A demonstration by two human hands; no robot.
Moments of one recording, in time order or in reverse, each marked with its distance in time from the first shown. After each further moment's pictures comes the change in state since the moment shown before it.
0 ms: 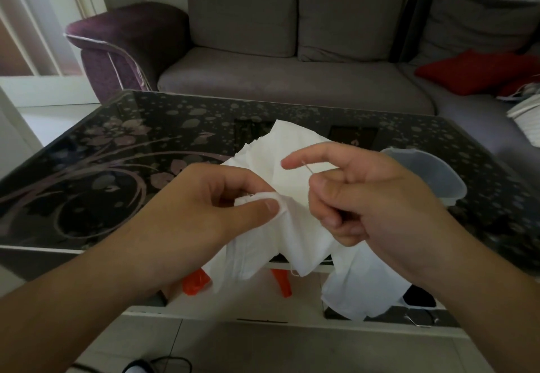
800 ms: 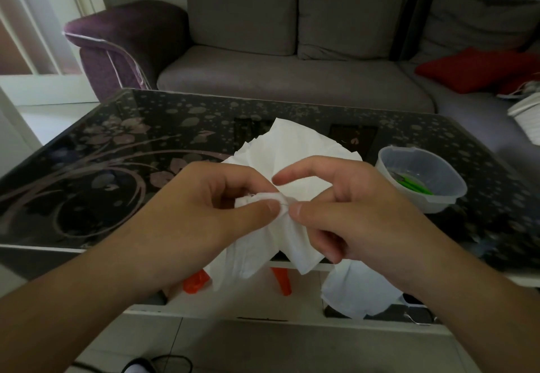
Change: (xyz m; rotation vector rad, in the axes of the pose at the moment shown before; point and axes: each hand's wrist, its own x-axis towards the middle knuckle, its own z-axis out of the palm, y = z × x) left_hand -0.002 0.000 0.000 0.019 -0.021 0.068; right_hand -0.002 -0.002 0.016 -0.223 0.023 0.018
